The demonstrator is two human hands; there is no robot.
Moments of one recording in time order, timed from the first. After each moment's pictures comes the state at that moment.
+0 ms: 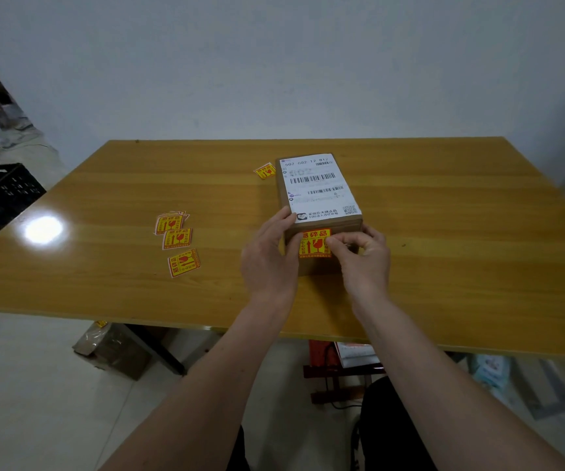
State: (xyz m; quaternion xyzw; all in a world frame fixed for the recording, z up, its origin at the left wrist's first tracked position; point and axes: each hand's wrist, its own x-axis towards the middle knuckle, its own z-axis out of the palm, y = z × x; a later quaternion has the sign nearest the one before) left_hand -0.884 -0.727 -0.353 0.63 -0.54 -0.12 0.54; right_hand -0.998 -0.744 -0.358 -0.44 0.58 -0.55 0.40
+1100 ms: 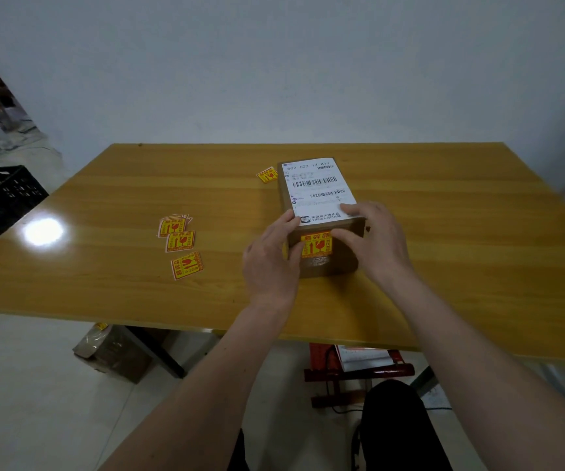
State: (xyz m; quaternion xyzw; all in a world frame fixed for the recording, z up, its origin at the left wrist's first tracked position) left_hand -0.877 -0.729 -0.356 0.65 -0.59 -0.08 0.47; right_hand -1.023 -0.768 -0.333 -0.68 0.58 -0.41 0.18
